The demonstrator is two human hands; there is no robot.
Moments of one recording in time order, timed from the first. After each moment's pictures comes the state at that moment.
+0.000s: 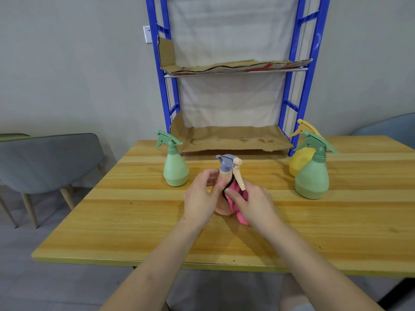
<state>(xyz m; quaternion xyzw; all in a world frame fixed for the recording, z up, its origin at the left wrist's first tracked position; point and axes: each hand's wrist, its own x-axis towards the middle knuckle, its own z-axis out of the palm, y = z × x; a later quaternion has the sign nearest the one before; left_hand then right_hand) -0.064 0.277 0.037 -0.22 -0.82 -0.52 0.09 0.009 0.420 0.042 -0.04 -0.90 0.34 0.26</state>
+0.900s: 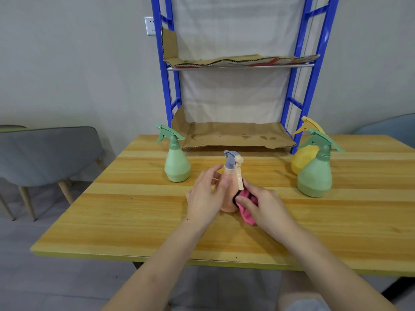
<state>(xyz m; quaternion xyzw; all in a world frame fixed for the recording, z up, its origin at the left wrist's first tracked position) -0.057 0.280 0.034 -0.20 -0.84 -0.50 0.08 0.021 0.439 0.032 -0.01 -0.92 0.32 0.20</state>
